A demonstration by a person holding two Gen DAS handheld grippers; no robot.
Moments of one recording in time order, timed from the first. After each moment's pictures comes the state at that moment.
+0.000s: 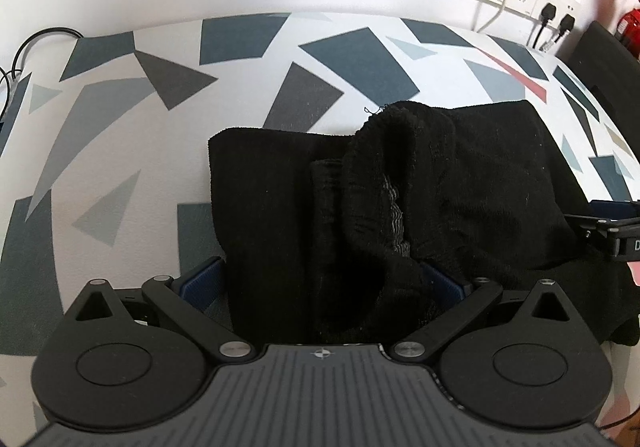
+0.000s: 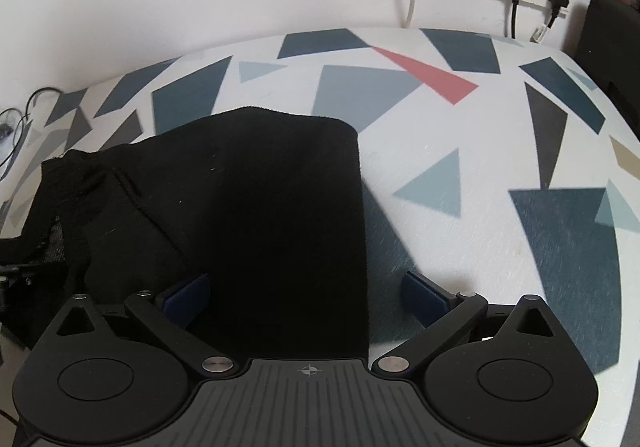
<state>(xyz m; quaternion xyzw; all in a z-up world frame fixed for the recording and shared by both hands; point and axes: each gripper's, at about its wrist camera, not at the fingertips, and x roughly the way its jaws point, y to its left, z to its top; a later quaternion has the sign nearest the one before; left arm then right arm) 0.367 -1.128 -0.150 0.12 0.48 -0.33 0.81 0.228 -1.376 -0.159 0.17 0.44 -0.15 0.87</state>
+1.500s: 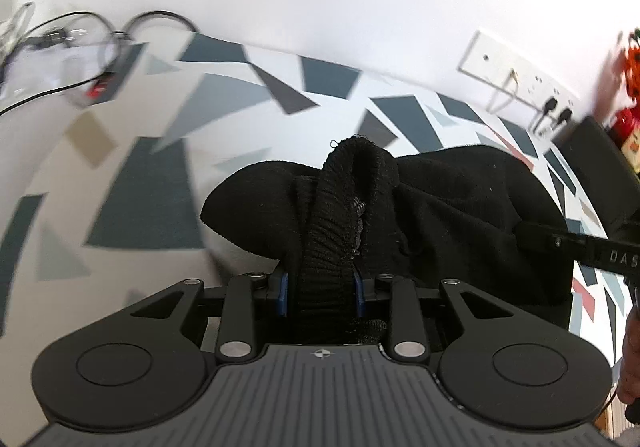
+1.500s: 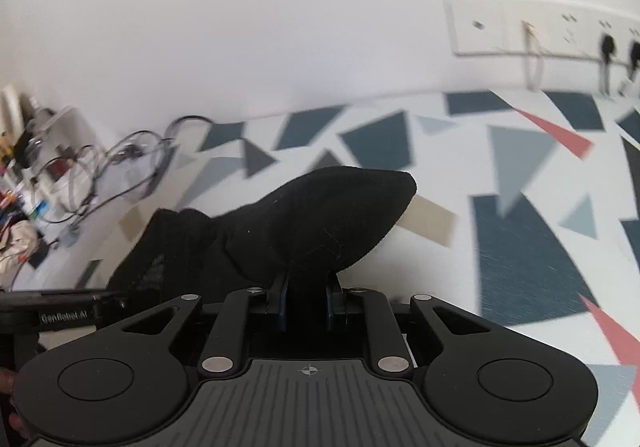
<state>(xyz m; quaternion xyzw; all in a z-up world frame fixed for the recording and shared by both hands) 0.323 -0.983 -0.100 -0.01 0.44 -0.29 0.85 0.231 -1.249 -0.078 0.20 0.35 -0.03 0.91</state>
